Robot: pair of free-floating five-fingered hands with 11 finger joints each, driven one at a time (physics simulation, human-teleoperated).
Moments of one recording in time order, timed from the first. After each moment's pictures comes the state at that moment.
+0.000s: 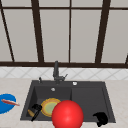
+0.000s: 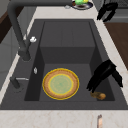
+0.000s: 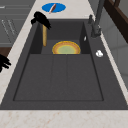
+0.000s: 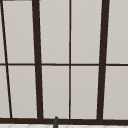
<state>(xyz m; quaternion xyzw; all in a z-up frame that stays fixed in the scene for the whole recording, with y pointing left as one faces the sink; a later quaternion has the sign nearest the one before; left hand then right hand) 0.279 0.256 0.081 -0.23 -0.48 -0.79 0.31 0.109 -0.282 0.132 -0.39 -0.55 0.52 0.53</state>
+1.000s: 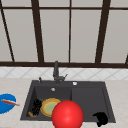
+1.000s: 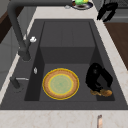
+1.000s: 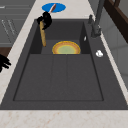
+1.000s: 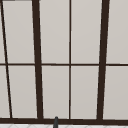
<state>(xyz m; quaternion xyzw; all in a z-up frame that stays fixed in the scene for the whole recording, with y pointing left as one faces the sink) 0.353 0.276 0.080 -0.43 -0.46 -0.66 0.40 0.109 -0.282 0.132 -0.39 -0.55 0.52 0.53</state>
